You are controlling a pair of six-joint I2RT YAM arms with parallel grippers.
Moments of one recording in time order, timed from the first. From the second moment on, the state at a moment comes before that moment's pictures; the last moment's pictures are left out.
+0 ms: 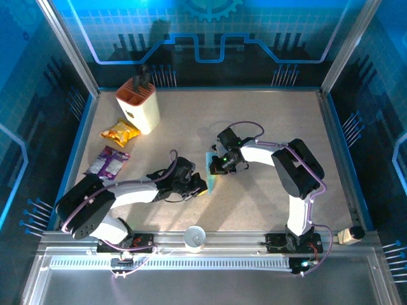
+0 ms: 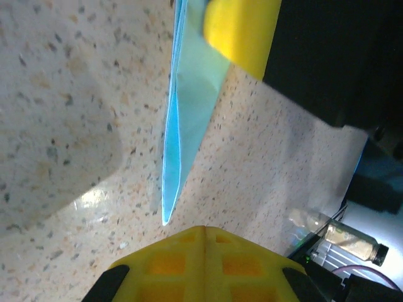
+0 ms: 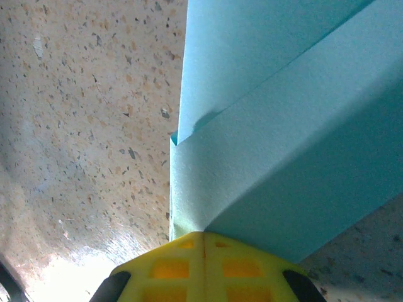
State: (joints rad) left arm -0.72 1.47 0.57 0.10 0.36 -1.24; right arm 0.58 1.94 1.13 -0.44 -0.46 0.47
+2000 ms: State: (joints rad) left arm -0.68 1.71 0.64 0.21 0.46 -1.18; right arm 0.58 1.96 1.19 -0.52 -0.44 0.45
